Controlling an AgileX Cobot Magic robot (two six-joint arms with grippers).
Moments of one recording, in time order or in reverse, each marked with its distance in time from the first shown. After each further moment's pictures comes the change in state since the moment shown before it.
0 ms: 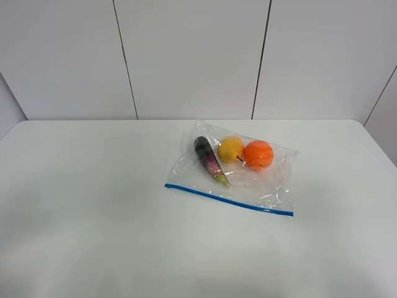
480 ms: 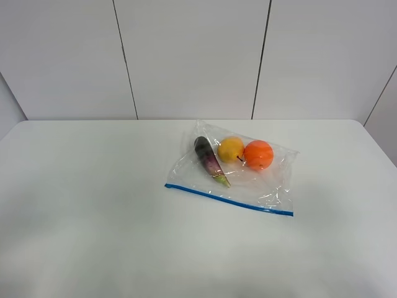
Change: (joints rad) left arm 0.000 0.000 0.000 0.000 0.000 0.000; right arm 0.000 0.000 0.099 -0.020 0.013 0.000
